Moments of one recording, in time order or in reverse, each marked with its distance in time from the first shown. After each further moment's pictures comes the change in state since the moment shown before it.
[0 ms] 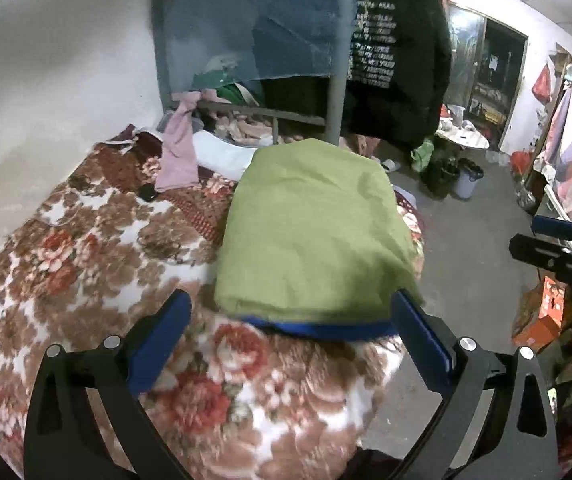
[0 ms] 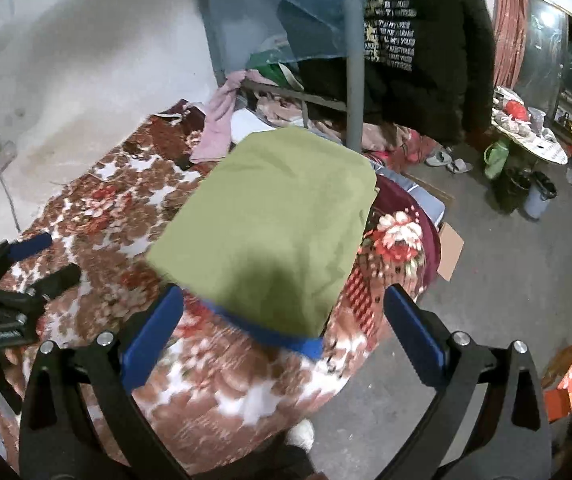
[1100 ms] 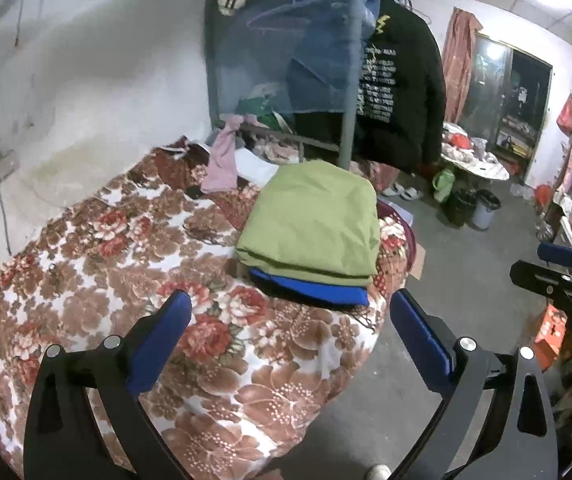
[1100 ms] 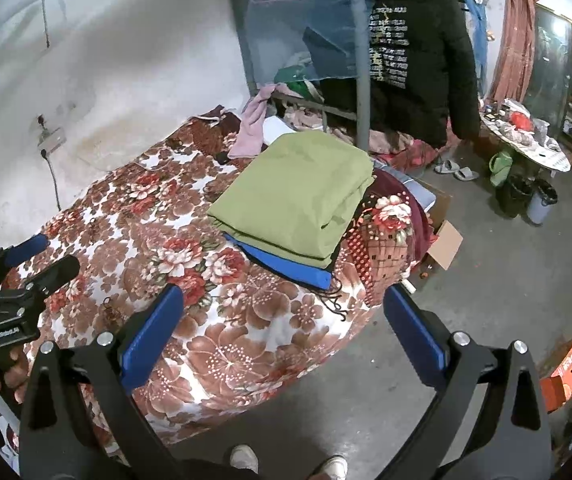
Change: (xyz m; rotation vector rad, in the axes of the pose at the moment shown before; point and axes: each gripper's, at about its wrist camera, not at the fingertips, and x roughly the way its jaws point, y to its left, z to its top) left arm -0.165 -0.081 -0.068 -0.086 -0.100 0.147; right arm -0.153 0.002 -0.085 -0.058 -0.024 0.080
